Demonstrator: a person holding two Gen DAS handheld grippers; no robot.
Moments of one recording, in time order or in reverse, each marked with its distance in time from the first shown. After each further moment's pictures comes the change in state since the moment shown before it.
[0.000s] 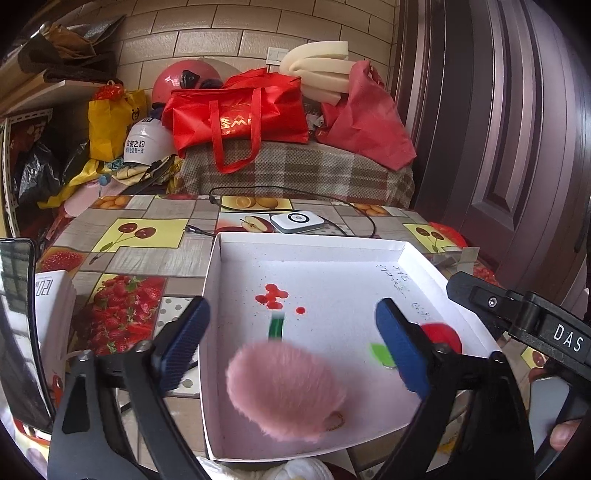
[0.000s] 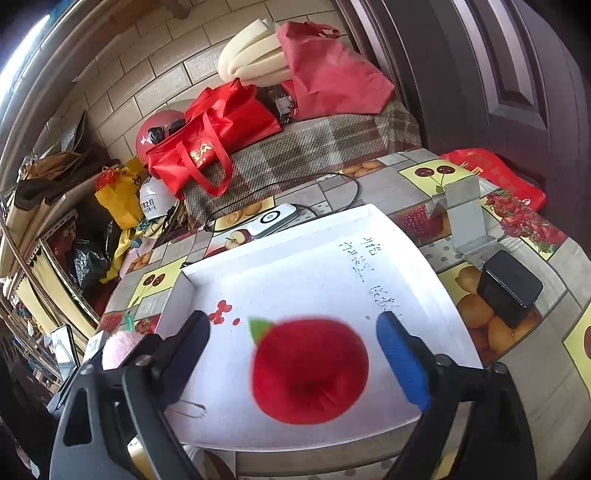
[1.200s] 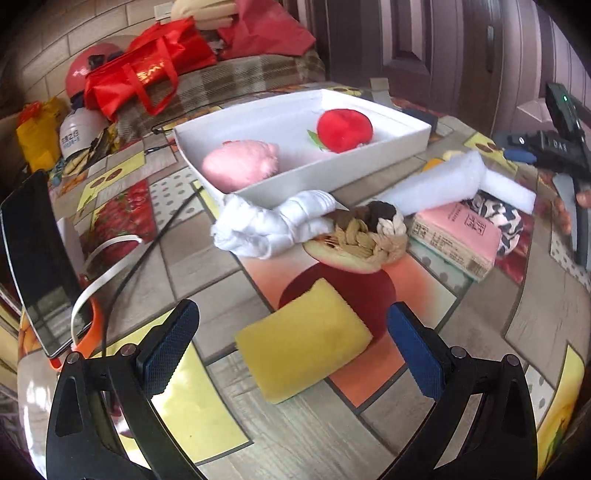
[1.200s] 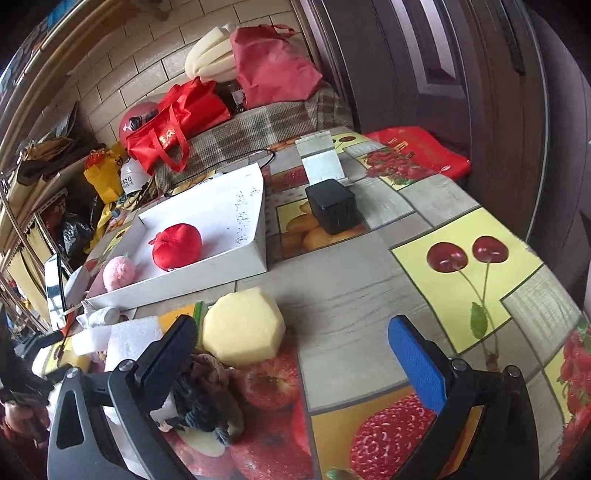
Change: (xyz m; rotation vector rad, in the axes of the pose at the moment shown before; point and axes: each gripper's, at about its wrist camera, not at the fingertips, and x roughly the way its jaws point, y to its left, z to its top) left arm -0.080 0.016 -0.114 0.440 0.343 -0.165; right arm -0.103 -0.127 -0.062 -0.021 0.093 -0.043
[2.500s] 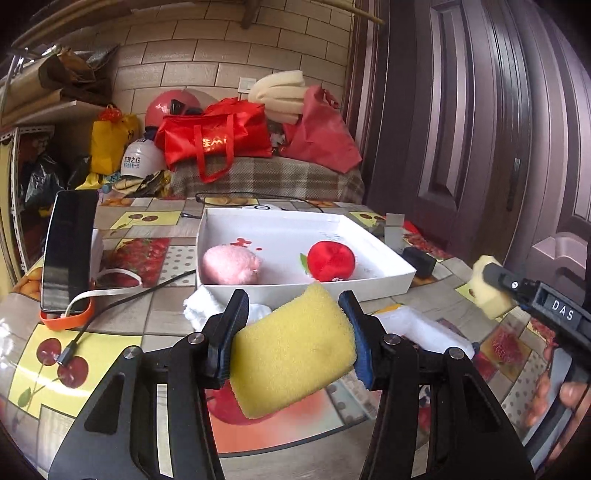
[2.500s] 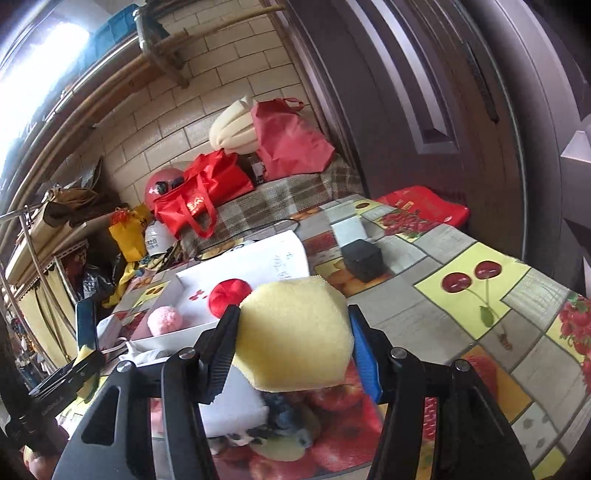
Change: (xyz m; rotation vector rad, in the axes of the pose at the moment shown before) left arm -0.057 -0.058 0.019 -0.351 -0.454 0.114; right arm -0.055 0.062 -0.033 0.008 -0.321 0.049
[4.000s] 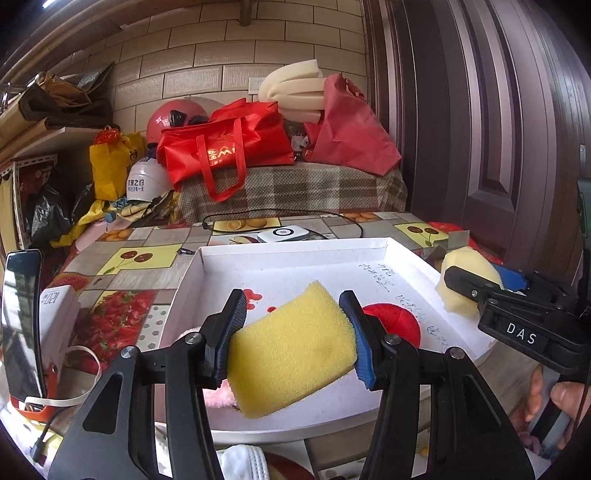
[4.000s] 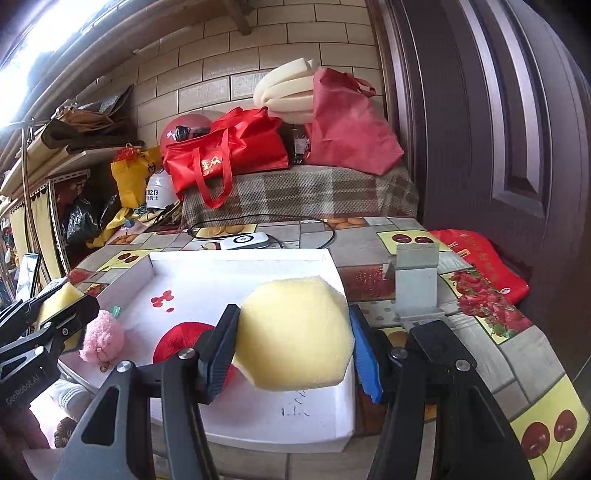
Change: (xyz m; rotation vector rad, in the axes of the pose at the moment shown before) left arm 0.139 -0.006 0.052 0.065 -0.011 0.173; right arm 0.171 0.017 0.047 -0.304 0.078 0.010
